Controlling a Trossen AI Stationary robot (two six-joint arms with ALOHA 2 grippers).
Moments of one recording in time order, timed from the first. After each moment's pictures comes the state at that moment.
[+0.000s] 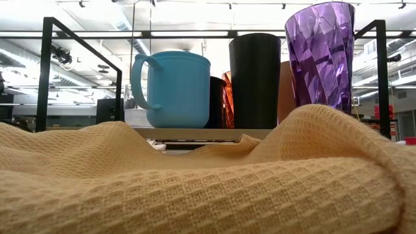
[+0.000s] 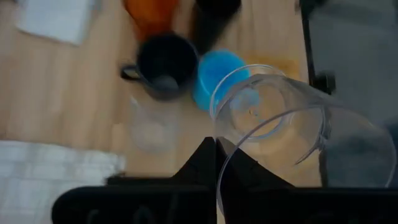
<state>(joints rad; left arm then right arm) 0.17 1.25 1.64 -1.33 0.25 0.01 0.74 1.95 2.03 -1.57 0.24 1.77</state>
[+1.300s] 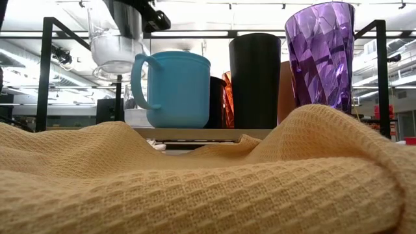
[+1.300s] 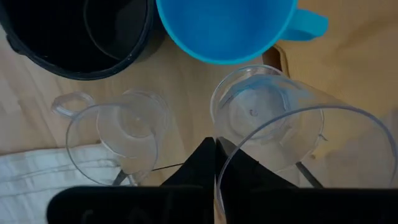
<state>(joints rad) -0.14 1.71 1.64 -1.37 -0.01 0.11 0.86 1.95 1.88 -1.57 0.14 1.85</state>
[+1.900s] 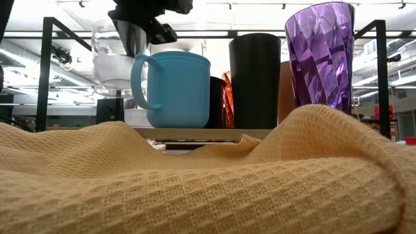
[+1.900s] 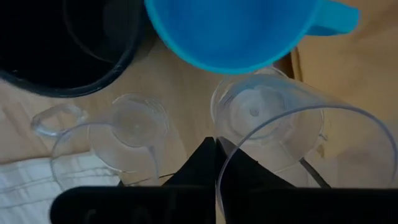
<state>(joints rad) -0.13 1.78 1.64 -1.36 0.00 0.16 0.86 1.95 1.88 -1.56 0.14 1.83</state>
